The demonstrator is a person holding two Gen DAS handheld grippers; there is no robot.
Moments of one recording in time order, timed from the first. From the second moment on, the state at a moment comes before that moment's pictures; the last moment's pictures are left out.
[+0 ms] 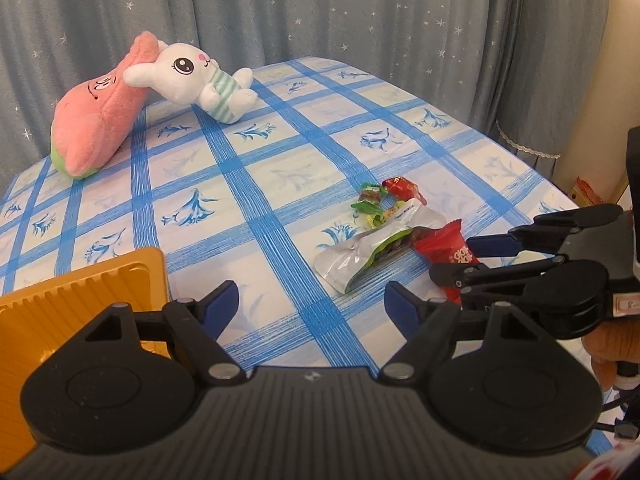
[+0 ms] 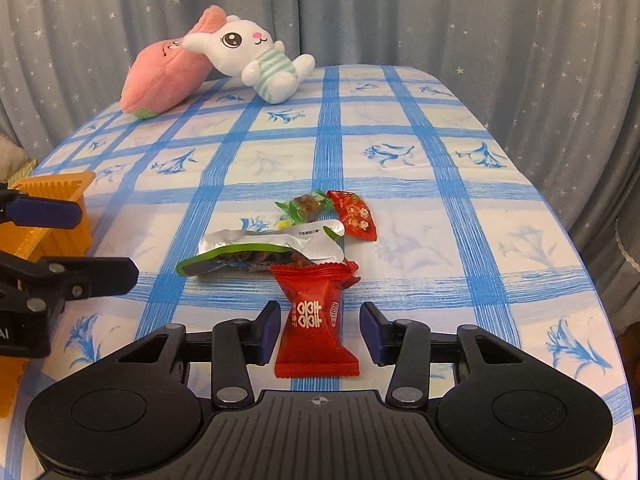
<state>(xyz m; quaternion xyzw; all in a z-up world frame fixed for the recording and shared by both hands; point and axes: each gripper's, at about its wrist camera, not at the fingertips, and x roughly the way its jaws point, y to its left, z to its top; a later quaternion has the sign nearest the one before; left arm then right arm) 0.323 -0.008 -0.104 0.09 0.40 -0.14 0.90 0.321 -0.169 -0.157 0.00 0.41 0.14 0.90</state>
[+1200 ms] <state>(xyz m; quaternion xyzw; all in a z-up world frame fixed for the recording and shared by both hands) 0.402 -0.090 -0.150 0.20 0.44 -0.27 0.83 0.314 -0.228 -0.152 0.09 0.41 0.06 0.91</state>
